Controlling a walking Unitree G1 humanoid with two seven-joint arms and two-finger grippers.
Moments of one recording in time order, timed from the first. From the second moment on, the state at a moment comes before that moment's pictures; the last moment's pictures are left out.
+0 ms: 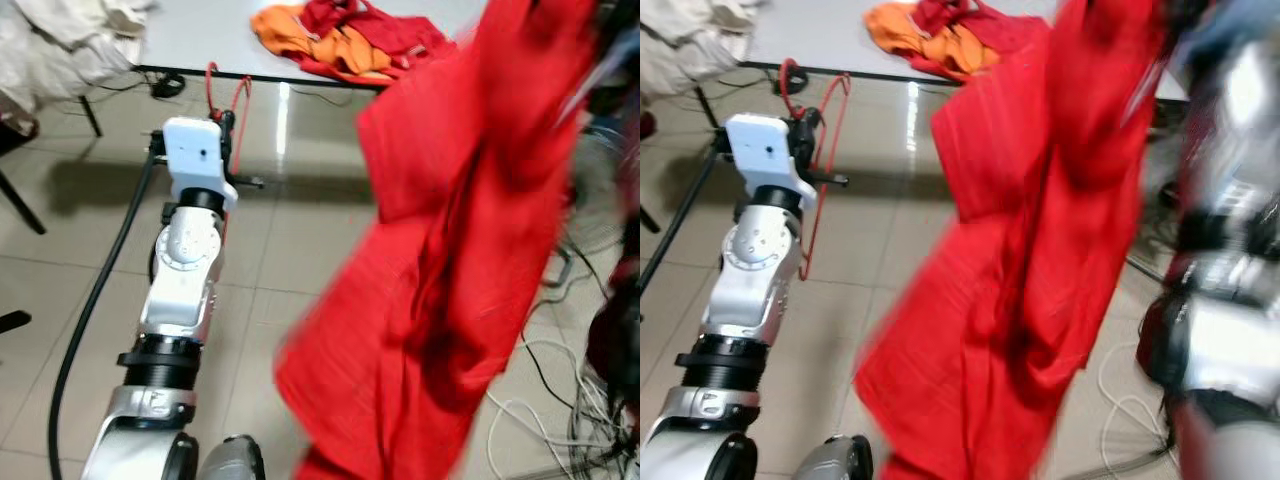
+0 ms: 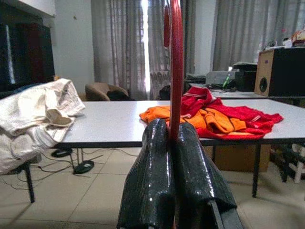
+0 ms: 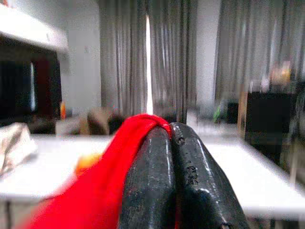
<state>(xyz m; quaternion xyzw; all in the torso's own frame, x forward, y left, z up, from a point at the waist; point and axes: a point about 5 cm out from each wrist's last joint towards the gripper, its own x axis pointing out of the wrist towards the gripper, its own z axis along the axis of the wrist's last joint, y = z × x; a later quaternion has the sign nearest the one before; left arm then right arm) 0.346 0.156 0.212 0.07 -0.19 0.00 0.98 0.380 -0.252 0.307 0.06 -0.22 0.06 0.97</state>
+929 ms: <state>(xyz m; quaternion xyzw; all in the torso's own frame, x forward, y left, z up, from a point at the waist) 0.346 0.149 0.209 0.07 -0.18 -0.05 0.98 0.390 -0.230 0.221 0.30 -0.07 0.01 0.95</state>
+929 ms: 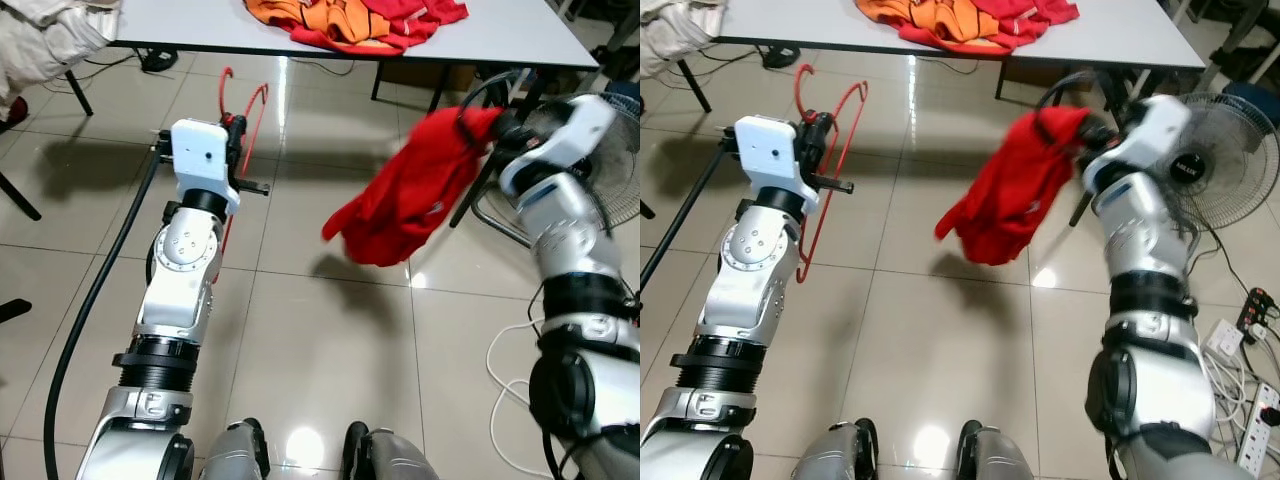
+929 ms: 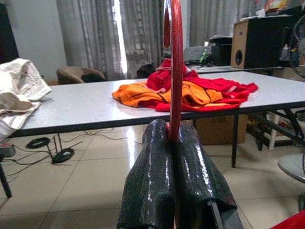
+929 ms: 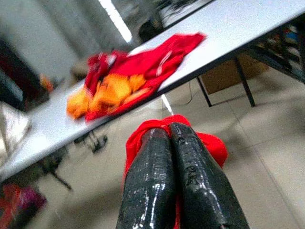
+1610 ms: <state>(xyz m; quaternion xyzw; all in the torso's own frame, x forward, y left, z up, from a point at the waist) 0.346 0.147 0.207 0.07 -0.17 -0.07 0.98 0.391 -0.244 0.213 0.41 -0.04 -0.10 0.90</state>
